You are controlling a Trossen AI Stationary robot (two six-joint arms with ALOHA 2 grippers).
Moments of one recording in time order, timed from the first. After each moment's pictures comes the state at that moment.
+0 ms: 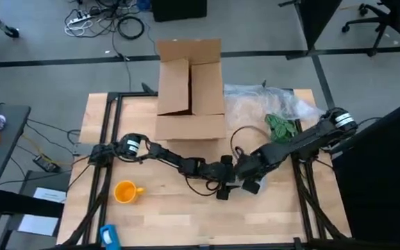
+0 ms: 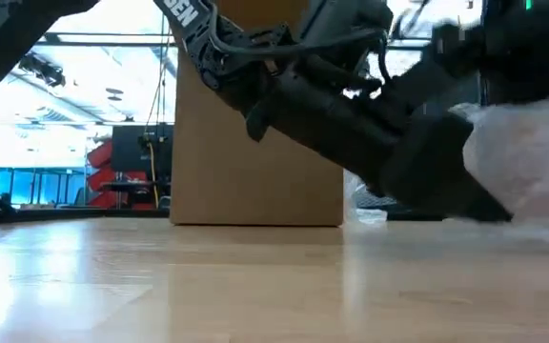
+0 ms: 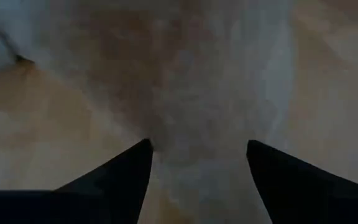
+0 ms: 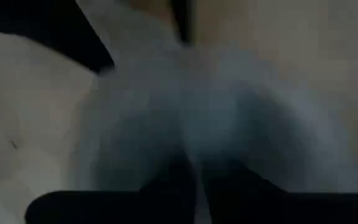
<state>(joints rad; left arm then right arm) -0.18 2.32 1.49 0.35 -0.08 0.10 0.38 1.49 1.13 -1.11 0.03 0.87</state>
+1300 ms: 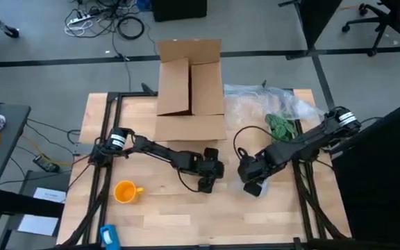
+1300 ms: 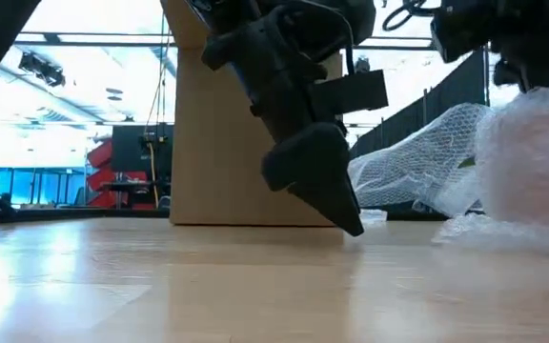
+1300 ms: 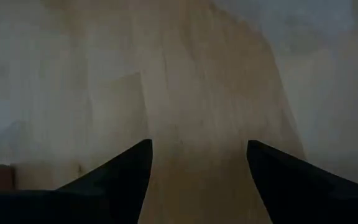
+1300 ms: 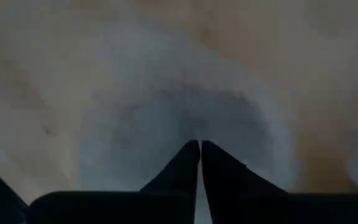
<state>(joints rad) -0.18 2.12 1.49 -0.32 -0.24 0.15 0.41 1.47 1.15 -1.14 0.02 0.95</state>
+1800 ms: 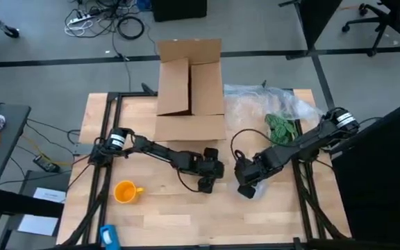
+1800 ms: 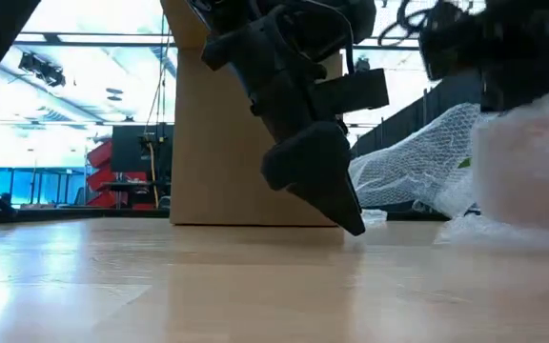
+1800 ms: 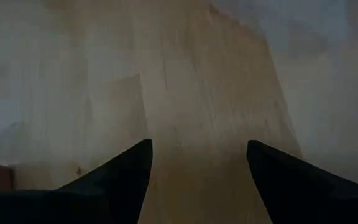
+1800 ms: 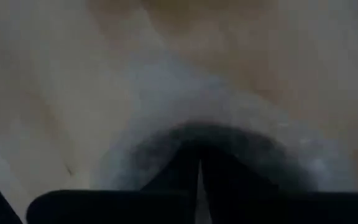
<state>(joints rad) -0.18 2.12 1.49 -0.32 -0.23 0.15 0.42 1.53 0.96 -0.78 0.02 0.95</state>
